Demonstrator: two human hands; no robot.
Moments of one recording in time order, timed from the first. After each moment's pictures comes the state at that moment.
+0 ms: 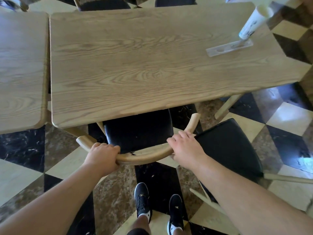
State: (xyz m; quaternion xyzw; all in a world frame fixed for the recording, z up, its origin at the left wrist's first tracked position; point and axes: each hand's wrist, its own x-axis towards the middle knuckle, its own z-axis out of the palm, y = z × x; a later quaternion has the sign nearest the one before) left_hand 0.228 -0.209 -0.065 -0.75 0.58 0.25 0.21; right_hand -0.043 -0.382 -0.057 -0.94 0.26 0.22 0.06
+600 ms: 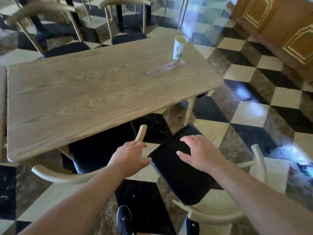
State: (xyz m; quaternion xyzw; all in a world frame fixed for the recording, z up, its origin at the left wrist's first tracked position) left_hand -0.004 -0.336 0.052 -0.72 0.62 0.30 -0.03; right_hand -0.276 -0.431 0.082 -0.86 0.47 0.06 0.17
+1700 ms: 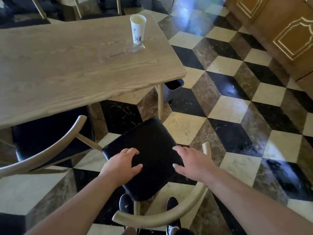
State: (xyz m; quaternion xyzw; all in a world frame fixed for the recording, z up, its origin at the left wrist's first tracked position) left_hand -0.278 -0.387 -0.006 -0.77 0.52 0.38 -0.01; right_hand -0.540 -0.515 0.022 -0.85 0.40 0.22 0.25
